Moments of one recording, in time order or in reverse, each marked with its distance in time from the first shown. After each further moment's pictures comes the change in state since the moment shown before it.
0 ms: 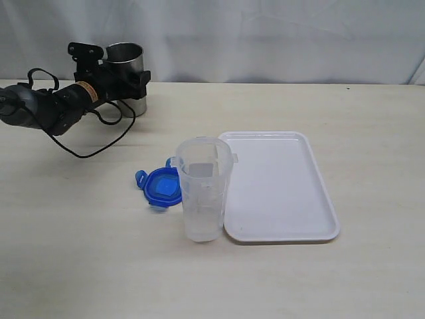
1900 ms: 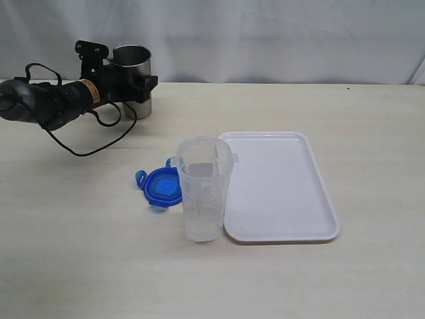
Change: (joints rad) left arm 0.000 -0.009 -0.016 0.218 0.044 -0.179; right arm 0.000 0.000 0.000 0.000 0.000 0.000
